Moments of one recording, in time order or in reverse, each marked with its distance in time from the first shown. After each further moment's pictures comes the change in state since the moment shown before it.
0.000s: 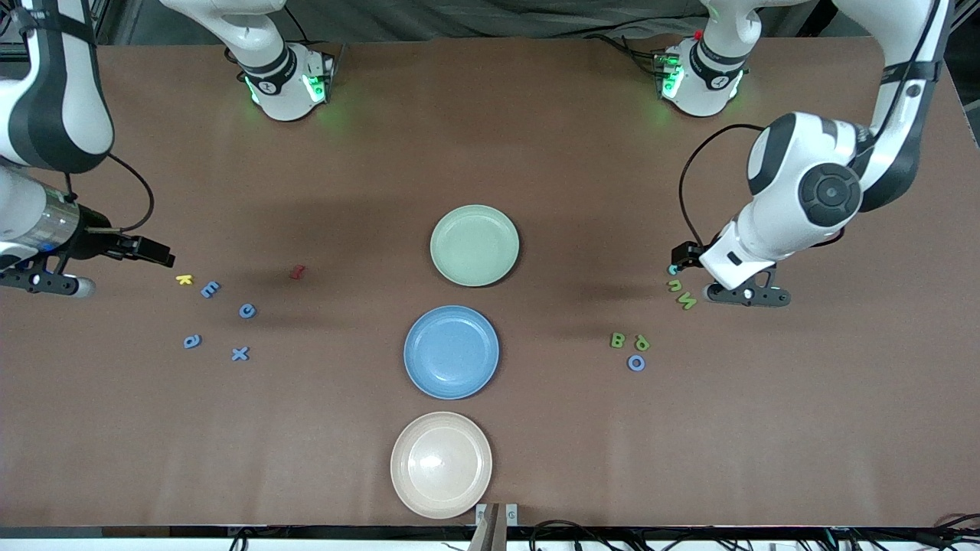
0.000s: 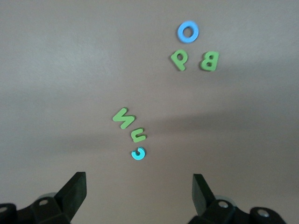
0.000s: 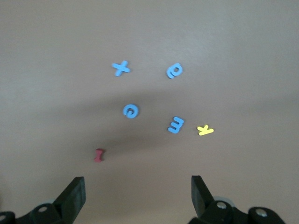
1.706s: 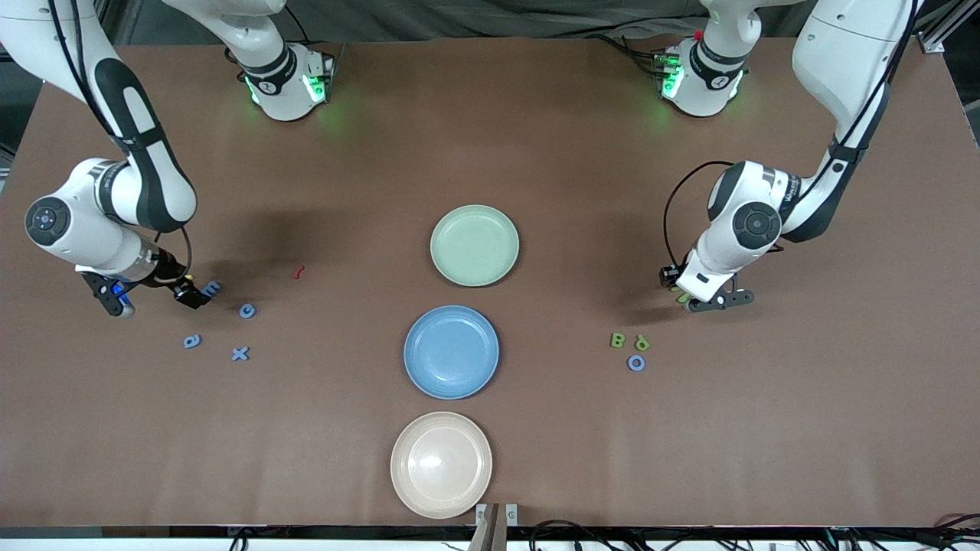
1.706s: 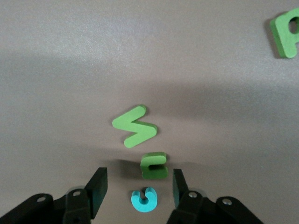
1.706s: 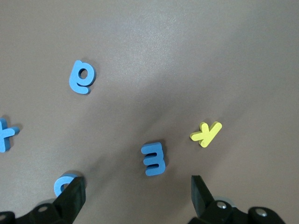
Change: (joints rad) left arm 0.041 0.198 0.001 -0.229 0.199 0.418 -0.363; right arm -0.052 0.233 -0.022 -0.283 0.004 0.562 0.549
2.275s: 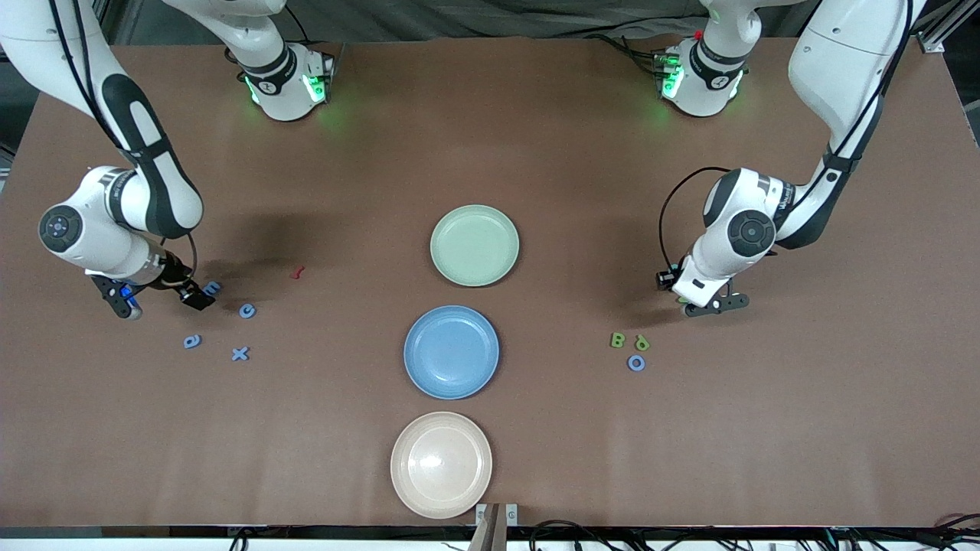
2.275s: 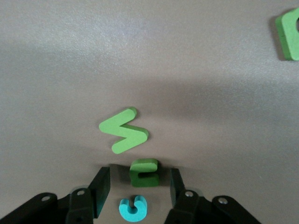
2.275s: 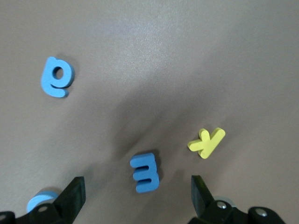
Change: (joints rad) left arm -0.006 0.045 -0.002 0.026 0.000 0.004 -0.033; right arm -0.010 0.064 -0.001 -0.001 0.000 0.051 0.000
